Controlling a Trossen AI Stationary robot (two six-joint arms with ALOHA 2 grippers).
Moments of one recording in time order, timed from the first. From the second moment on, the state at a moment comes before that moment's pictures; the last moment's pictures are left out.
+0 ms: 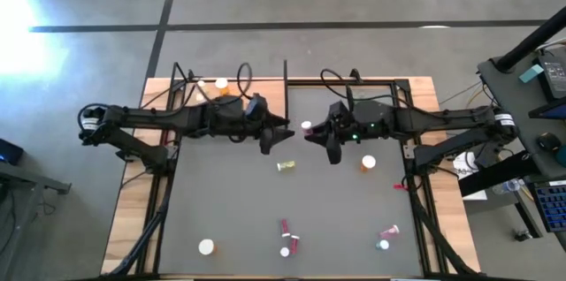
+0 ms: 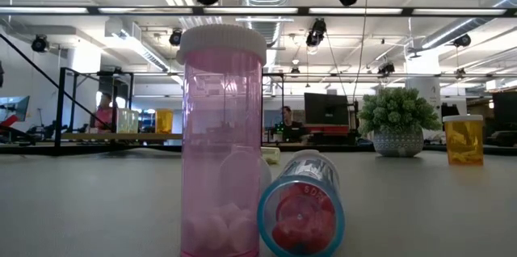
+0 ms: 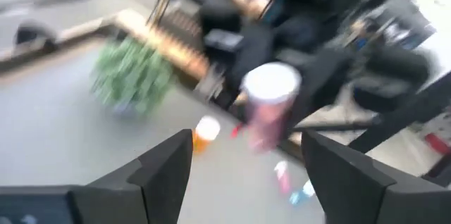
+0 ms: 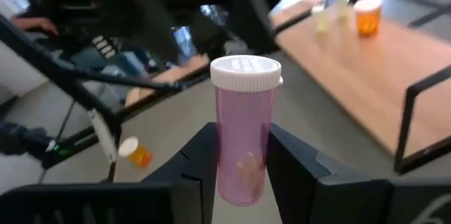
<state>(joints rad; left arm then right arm) 0.04 1.32 1.16 -0.06 -0.05 -0.59 0.00 1.23 1.07 -0.18 0.00 0.47</state>
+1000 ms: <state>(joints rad) 0.07 1.33 1.16 -0.22 0.10 -0.67 0.00 1.72 1.71 -0.80 -0.04 0.23</state>
